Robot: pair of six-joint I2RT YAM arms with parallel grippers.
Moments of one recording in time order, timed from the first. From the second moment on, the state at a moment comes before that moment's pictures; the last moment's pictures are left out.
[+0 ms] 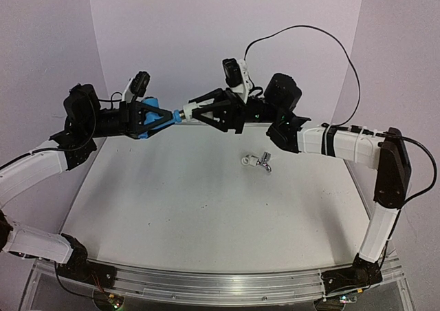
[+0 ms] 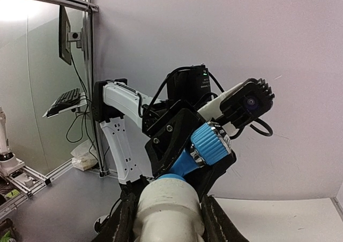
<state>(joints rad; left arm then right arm) -0.54 1.17 0.97 0.36 1.02 -0.93 0.80 1.86 1.53 0.72 -1.05 0.34</state>
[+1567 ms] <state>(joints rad) -0.51 1.17 1.03 0.03 0.80 -0.30 0.77 2.00 1.59 0.75 -0.96 0.95</state>
